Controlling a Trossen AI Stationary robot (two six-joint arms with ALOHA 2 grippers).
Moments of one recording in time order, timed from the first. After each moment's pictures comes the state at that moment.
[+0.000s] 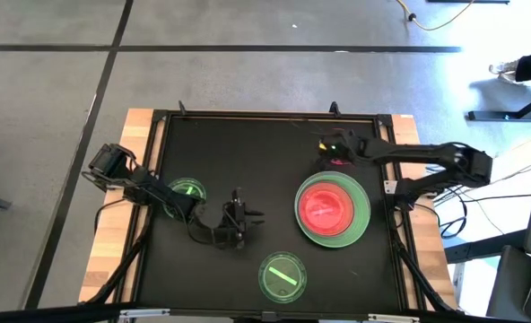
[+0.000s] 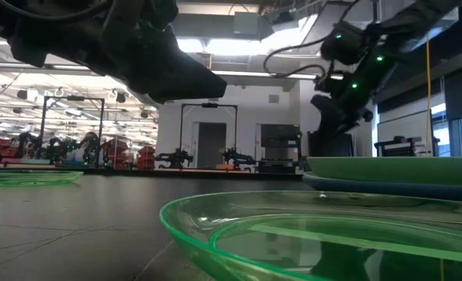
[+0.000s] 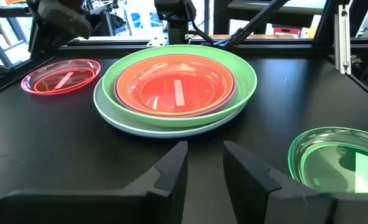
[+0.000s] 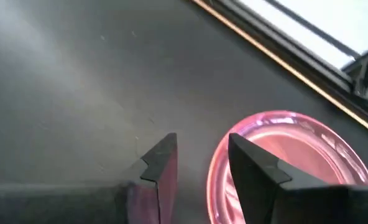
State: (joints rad) left arm -0.36 1.68 0.61 0.78 -0.49 -0.12; right arm -0.36 1.29 0.68 -0.26 0.34 0.29
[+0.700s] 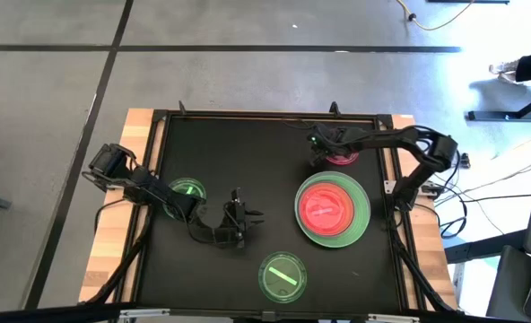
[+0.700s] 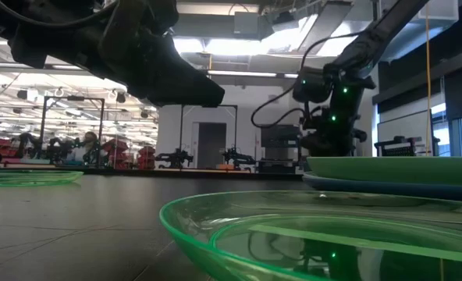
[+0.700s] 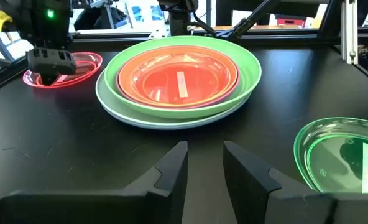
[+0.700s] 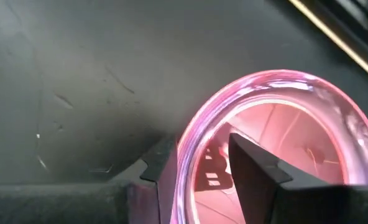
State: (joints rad) left arm -0.36 1.68 0.61 0.75 -0.49 -0.12; right arm -0.49 1.65 0.87 -0.43 0.35 0.34
